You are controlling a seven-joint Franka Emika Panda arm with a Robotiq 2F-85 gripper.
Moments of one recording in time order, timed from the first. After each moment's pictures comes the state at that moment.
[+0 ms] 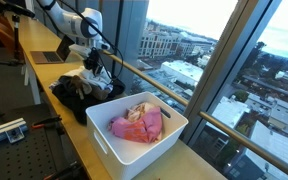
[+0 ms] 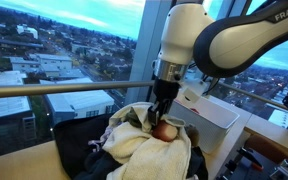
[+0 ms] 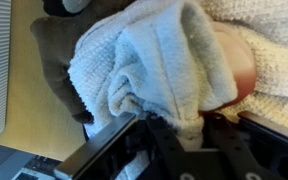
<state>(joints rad) 0.37 0.49 0.15 -1.84 -0.21 2.29 0.27</state>
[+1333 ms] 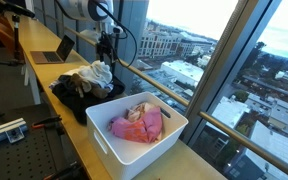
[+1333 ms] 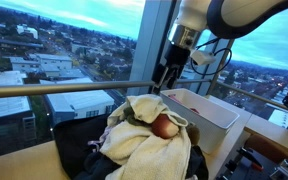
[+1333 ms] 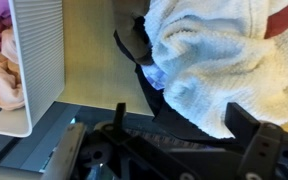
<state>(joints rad) 0.30 0.36 0.12 -1.81 -0.21 2.29 0.28</state>
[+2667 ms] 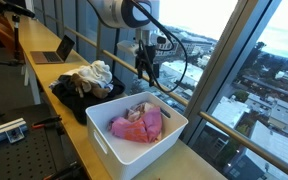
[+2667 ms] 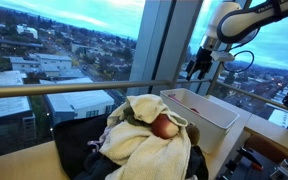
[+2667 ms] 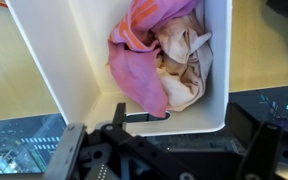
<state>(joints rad) 0.02 0.32 -0.03 -1.81 -0.19 2.29 0.20</state>
